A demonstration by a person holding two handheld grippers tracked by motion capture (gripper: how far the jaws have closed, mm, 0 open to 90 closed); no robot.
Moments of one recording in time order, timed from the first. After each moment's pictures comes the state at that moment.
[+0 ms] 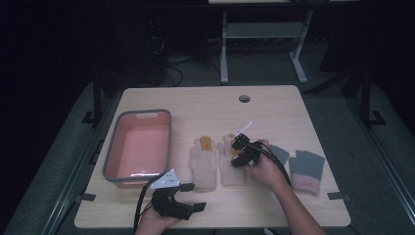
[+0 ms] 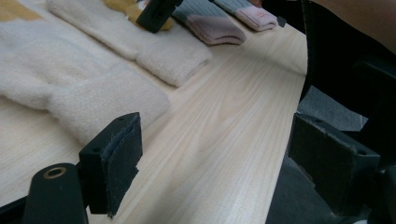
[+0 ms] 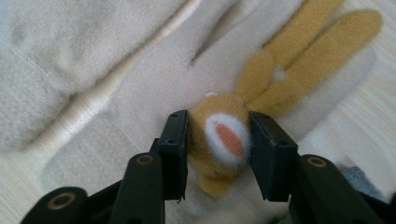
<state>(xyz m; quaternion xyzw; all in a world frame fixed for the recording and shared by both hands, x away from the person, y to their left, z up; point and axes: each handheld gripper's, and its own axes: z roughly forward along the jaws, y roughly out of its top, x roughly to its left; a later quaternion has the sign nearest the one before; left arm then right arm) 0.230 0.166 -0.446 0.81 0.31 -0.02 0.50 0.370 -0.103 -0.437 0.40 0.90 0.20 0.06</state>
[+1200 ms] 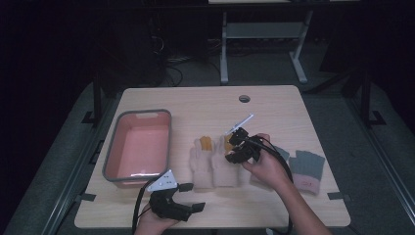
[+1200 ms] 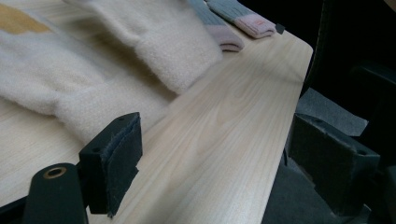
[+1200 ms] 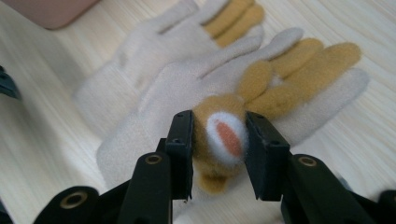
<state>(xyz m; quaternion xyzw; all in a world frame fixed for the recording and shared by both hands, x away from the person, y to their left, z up) 0.225 0.169 -0.441 0.81 0.31 -0.01 0.51 0.344 -0.090 -0.373 0.36 0.90 0.25 0.06</state>
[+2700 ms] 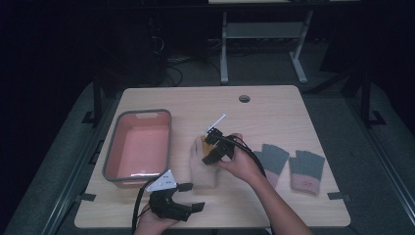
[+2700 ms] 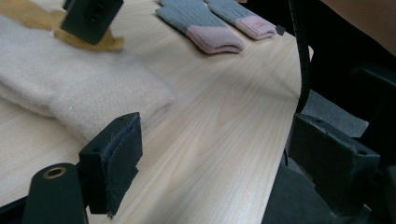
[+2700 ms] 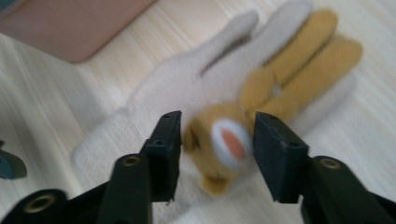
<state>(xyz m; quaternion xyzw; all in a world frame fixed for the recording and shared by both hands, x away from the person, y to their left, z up) 0.224 0.170 -0.441 0.80 0.31 -0.01 0.51 0.373 -0.029 -0.406 0.34 0.90 0.25 0.00</state>
